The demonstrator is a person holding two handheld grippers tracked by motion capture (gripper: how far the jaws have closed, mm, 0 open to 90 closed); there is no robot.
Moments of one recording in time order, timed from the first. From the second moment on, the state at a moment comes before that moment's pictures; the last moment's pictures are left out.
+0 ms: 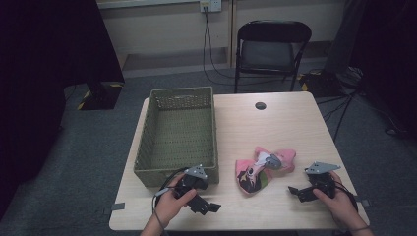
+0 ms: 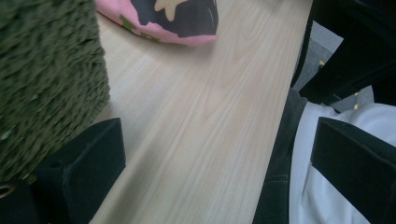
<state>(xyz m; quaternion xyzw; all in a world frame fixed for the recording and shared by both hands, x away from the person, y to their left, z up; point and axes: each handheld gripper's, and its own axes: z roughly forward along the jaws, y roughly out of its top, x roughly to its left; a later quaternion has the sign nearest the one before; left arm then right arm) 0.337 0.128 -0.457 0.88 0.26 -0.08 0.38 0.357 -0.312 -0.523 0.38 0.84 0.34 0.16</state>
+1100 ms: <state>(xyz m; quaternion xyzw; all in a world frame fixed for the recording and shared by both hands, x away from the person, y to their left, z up) 0.332 0.166 -0.464 0.88 0.27 -0.08 0.38 0.357 -0.312 -0.523 0.38 0.84 0.34 0.16</state>
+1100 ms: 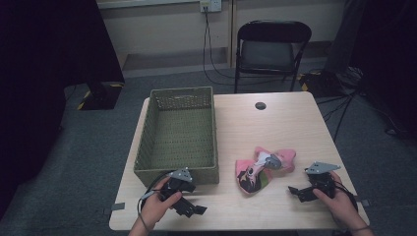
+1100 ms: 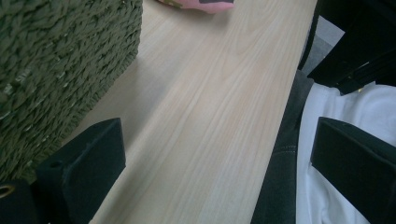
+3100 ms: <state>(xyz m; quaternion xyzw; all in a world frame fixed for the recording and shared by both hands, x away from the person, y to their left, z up) 0.340 0.227 -0.489 0.89 0.31 -0.07 0.33 0.357 -0.312 -0.523 0.38 0.84 0.34 0.16</state>
